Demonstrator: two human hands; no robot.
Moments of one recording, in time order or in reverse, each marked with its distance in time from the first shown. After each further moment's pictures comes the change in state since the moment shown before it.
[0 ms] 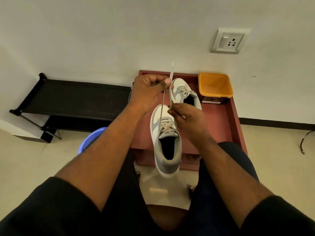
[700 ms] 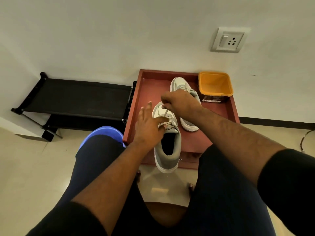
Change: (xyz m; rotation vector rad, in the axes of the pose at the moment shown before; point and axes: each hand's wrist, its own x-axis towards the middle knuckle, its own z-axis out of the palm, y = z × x) left_hand -0.053 -0.096 0.010 0.913 -0.229 -0.037; right_hand 0.067 -0.013 0.000 -0.451 -0.650 -0.019
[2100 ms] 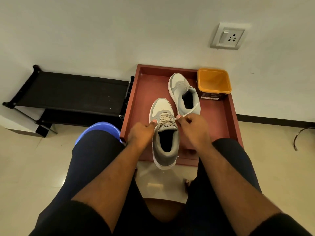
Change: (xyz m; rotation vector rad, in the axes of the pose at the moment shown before) left_hand -0.003 -0.016 0.018 -0.512 -0.040 -0.573; right_hand -0.076 0.009 0.064 0.449 0.291 0.672
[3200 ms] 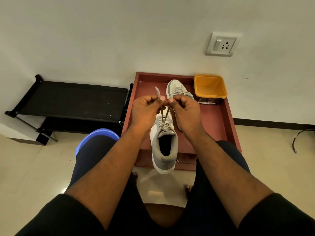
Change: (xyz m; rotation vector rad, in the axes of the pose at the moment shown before) left_hand -0.025 0.077 -0.031 -0.660 -0.029 0.450; right_hand 0.019 -0.053 -0.010 0.648 0.076 -0.211
